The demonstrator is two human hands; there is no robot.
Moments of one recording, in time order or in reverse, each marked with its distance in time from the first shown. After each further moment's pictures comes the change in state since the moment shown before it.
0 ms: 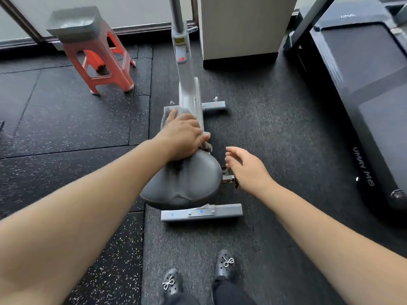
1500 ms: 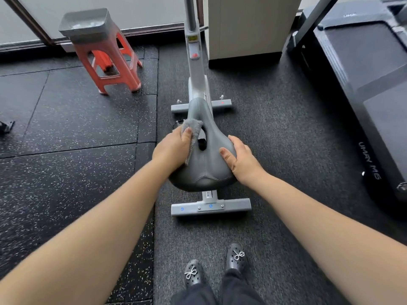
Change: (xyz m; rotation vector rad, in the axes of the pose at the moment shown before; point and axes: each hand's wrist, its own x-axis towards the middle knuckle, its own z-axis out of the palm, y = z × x) left_hand -0.081 -0.021 0.031 -0.608 0.047 -0.642; right_hand -0.020 -0.020 0.054 -0.067 -0.034 0.016
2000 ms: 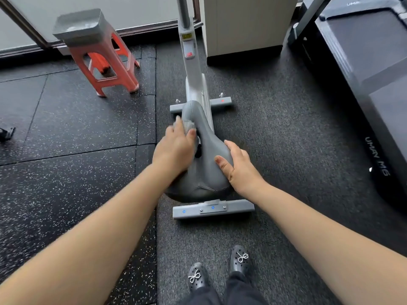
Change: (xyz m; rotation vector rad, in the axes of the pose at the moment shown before) left_hand 0.012 0.026 0.013 0.088 0.077 0.049; right_hand 0.005 0.007 0.003 0.043 -0.013 -0.013
